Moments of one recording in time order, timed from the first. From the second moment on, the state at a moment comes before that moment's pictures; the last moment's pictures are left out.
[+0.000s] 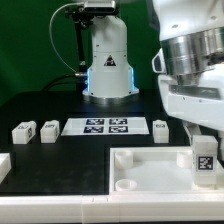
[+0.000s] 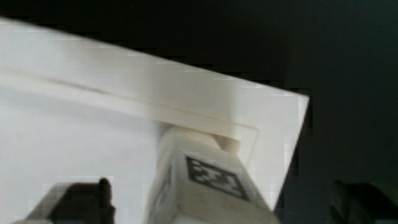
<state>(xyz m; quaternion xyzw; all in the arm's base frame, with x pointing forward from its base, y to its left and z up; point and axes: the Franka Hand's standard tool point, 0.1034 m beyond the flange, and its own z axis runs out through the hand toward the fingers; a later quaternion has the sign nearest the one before) 0.637 0.132 0.081 -0.84 0.54 -0.02 0.10</state>
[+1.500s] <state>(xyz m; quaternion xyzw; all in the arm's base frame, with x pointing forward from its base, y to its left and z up) 0.639 0.109 0.074 -0.79 0.60 0.00 0.11</state>
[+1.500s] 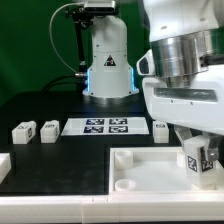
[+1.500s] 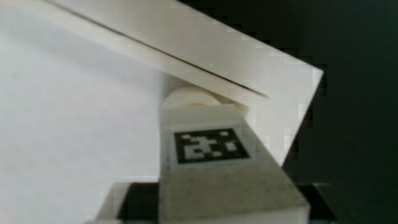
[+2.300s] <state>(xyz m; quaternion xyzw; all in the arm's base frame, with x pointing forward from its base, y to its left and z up) 0.638 0.110 0.075 -0.89 0.45 -0.02 0.10</state>
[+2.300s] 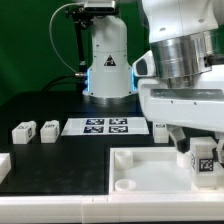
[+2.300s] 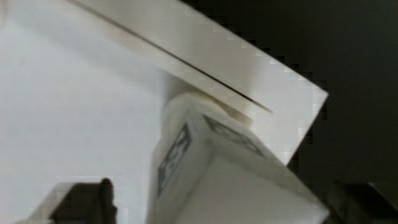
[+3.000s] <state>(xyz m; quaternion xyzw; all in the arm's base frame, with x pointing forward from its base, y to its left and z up) 0.643 0.114 0.080 -1.00 0.01 -0.06 0.02</state>
